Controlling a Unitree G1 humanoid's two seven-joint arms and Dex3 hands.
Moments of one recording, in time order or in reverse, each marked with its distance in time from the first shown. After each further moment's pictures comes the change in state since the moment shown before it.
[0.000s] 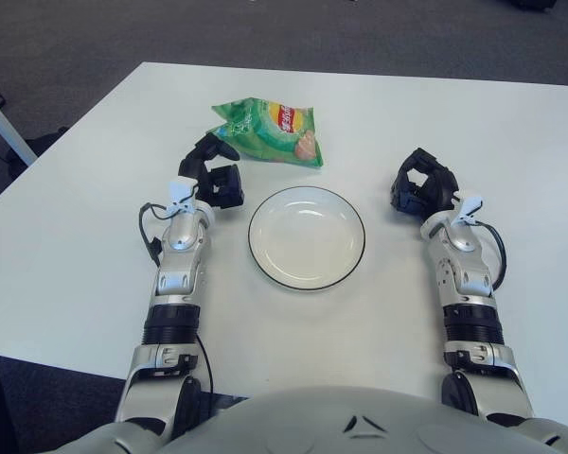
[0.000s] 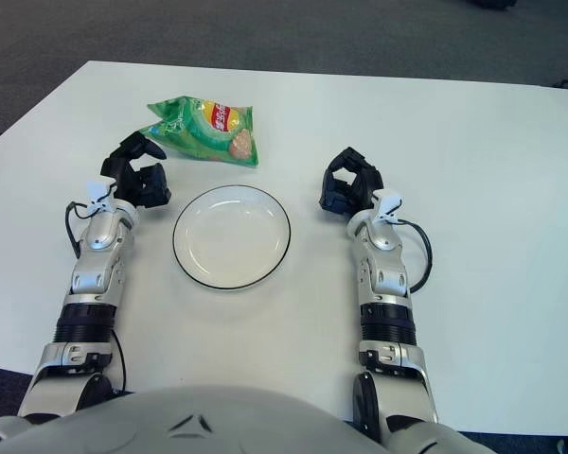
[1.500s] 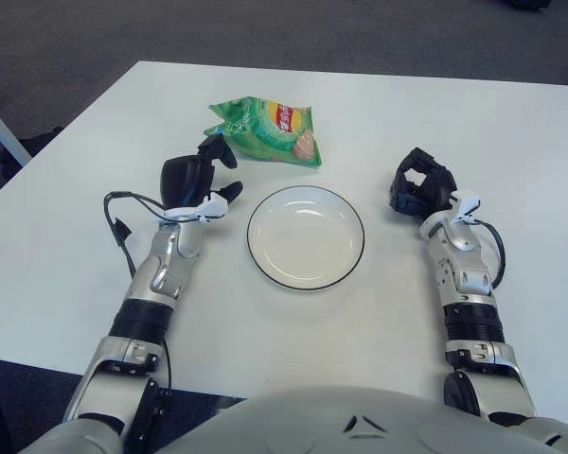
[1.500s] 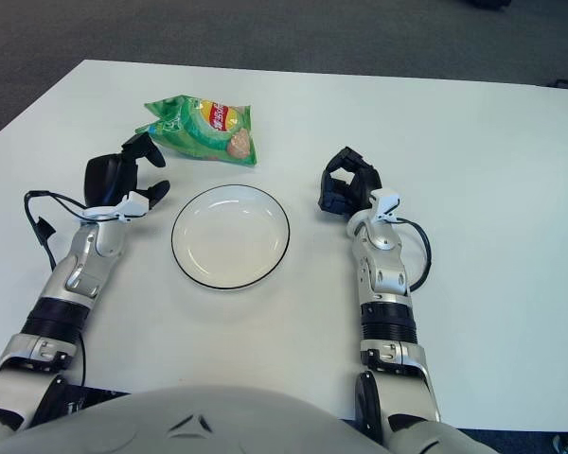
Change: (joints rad) left arm -0.040 0.273 -0.188 0.095 0.737 -0.108 0.430; right arm -0.005 -0.015 0.017 0.024 -0.008 -0.027 0.002
